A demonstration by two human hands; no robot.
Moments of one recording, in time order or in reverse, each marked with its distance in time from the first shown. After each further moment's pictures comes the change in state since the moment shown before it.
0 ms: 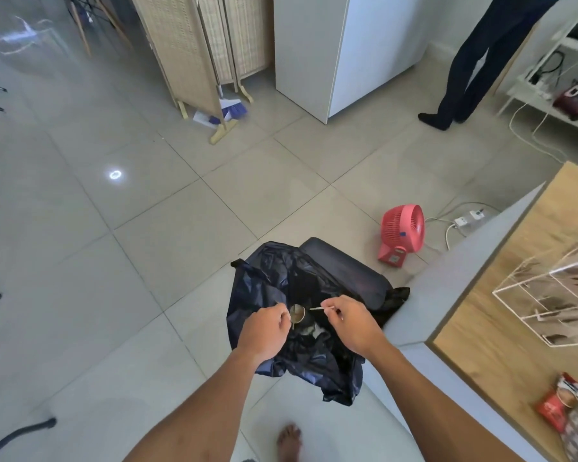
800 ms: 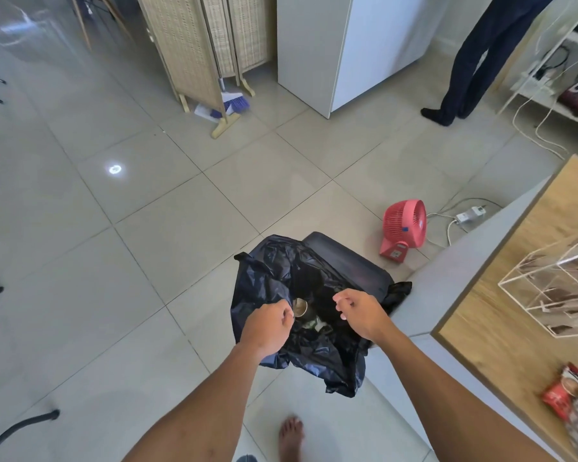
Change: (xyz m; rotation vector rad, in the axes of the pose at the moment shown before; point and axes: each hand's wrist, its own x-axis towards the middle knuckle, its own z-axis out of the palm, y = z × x) left_hand -0.006 -0.010 0.003 0.004 -0.071 -0.039; right_hand 0.005 0.005 -0.004 0.170 -0.079 0.191
